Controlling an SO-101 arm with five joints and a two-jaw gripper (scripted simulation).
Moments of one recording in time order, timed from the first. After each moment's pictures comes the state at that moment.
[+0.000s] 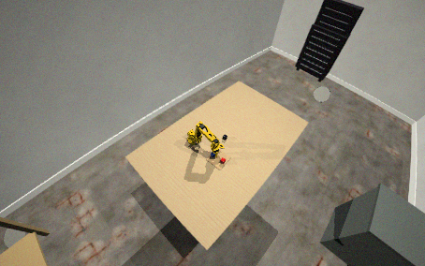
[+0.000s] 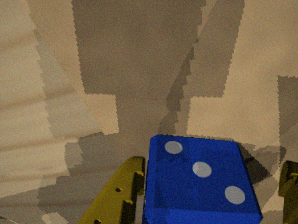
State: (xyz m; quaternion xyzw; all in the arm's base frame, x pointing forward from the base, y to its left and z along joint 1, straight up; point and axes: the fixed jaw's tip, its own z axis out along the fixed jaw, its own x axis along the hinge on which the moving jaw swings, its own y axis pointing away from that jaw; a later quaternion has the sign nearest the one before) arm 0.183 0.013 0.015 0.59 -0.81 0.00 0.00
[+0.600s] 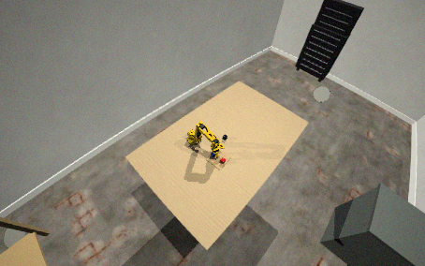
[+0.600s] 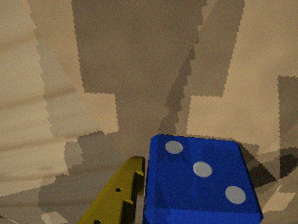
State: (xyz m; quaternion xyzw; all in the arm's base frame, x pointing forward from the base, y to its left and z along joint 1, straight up) arm 0.183 0.013 0.015 0.59 -0.81 0.00 0.01
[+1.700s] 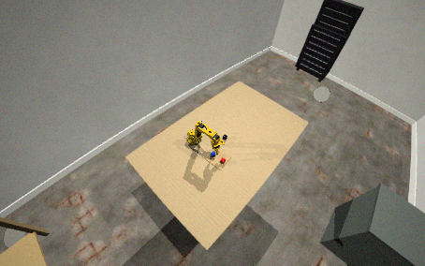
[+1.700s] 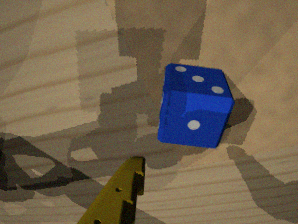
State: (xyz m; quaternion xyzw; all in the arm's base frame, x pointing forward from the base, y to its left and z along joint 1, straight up) arm 0.180 0.012 0.067 0.59 -0.81 -0.01 0.02
